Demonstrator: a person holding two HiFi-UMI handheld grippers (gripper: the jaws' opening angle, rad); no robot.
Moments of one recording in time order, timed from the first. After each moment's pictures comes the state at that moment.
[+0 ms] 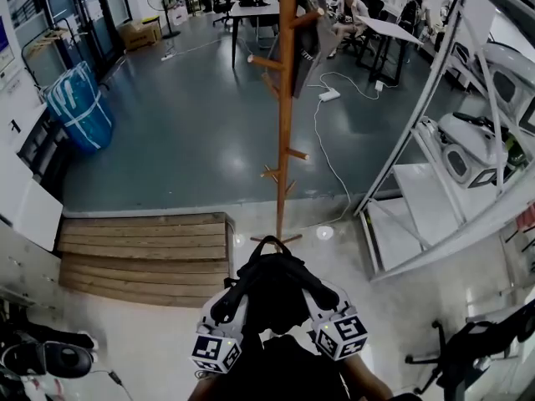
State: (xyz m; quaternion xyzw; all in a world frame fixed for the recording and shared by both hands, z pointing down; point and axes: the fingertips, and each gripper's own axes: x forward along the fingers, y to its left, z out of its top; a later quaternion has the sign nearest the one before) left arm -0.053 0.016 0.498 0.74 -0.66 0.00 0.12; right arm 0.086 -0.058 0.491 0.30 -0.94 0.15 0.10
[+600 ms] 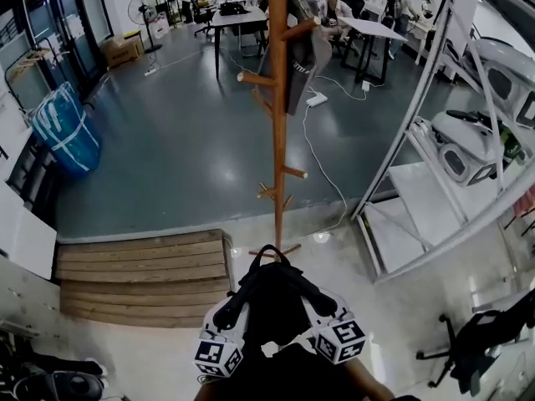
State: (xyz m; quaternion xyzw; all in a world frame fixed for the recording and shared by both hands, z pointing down) left arm -0.090 -0.027 0.526 0.76 -0.64 0.01 0.15; right arm 0.055 -0.090 0.518 0.34 -0.92 0.17 0.11
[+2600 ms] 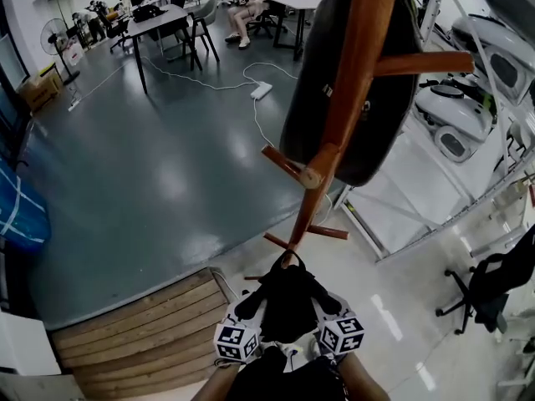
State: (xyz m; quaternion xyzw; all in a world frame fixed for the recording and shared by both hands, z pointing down) left arm -0.195 -0.283 0.667 0.87 -0.44 0.08 0.23; right arm -0.042 -0.271 0.650 0.54 -0.79 0.26 0.12
